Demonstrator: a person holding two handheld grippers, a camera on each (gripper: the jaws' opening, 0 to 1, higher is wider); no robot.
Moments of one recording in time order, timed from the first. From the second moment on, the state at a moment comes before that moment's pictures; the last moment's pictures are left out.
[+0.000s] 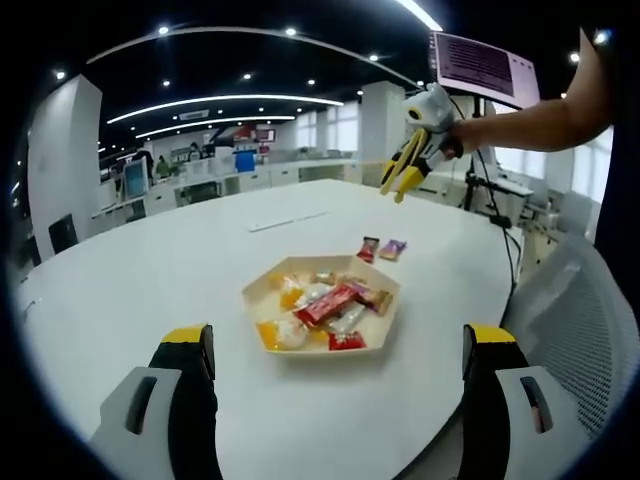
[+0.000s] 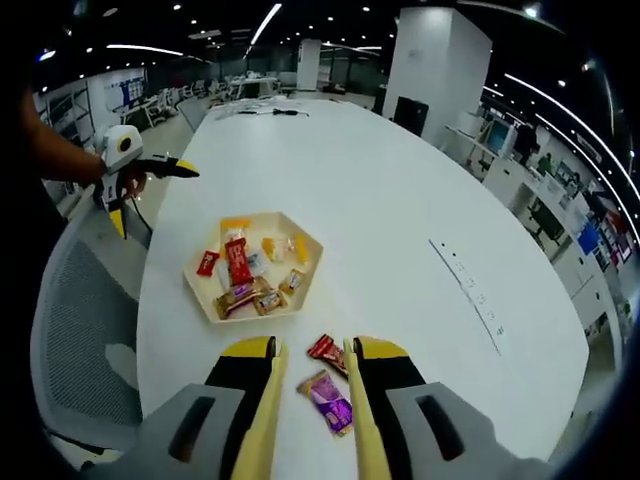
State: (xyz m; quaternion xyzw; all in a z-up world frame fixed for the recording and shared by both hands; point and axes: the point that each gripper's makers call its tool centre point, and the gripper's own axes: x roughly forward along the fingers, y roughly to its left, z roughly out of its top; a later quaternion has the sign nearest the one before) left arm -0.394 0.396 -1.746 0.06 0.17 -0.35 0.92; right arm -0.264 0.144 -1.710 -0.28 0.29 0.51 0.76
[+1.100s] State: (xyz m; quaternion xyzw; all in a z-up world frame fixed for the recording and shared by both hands) left arm -0.393 0.397 -1.751 0.07 0.18 -0.35 0.92; right arm -0.248 0.105 -1.749 -0.27 0.29 0.50 0.77
